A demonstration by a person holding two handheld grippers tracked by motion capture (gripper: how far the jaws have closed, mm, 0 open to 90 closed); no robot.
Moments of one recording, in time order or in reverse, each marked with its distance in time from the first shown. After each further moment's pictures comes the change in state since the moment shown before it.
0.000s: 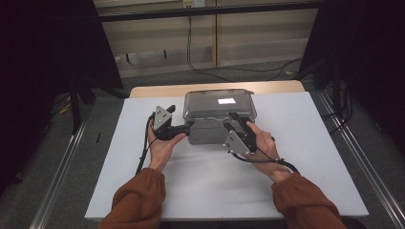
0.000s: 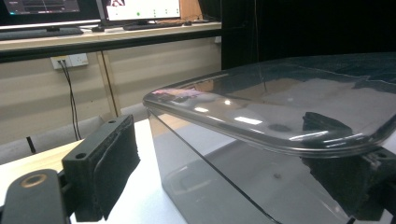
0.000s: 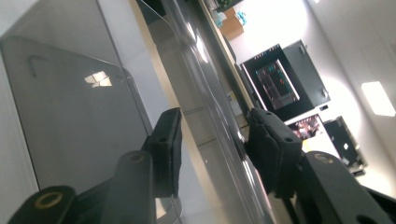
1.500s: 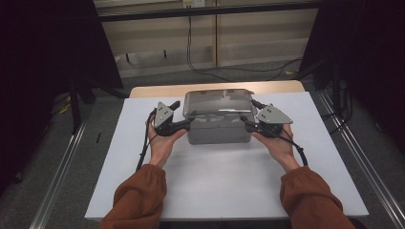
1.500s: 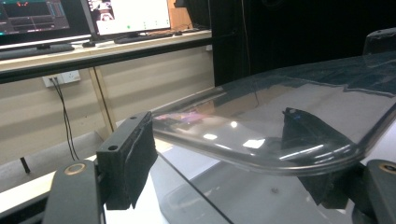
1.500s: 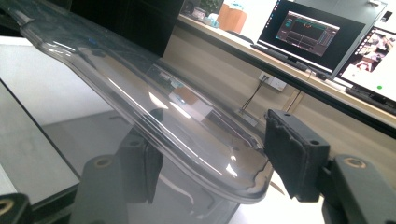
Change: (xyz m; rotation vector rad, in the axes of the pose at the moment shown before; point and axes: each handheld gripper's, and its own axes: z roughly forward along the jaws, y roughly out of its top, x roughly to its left) left arm 0.000 0.013 0.005 -0.032 -0.035 0.054; right arm -0.047 -0.067 0.010 -0.078 0.089 0.673
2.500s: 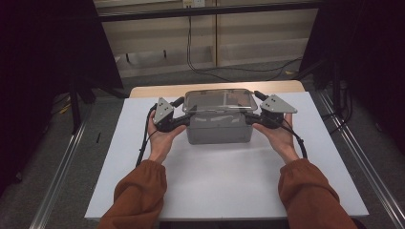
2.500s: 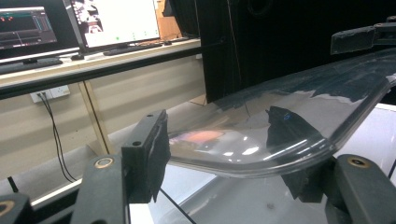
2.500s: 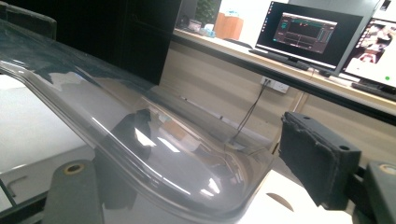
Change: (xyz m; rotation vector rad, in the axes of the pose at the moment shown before) left arm 0.003 0.014 0.004 -0.029 -0.050 0.033; right arm -0.020 0.008 0.013 -0.039 0.008 0.114
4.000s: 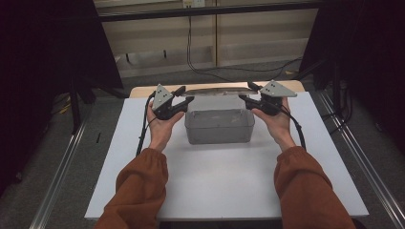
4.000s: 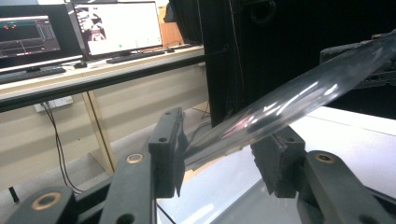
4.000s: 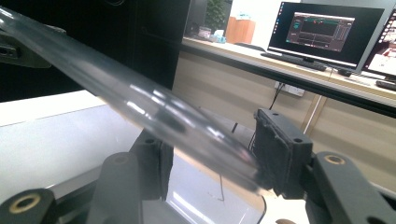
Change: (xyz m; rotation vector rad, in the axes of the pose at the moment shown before) left arm 0.023 0.022 0.018 -0.022 0.003 0.001; right arm -0.025 0.015 0.028 -0.022 0.059 0.060
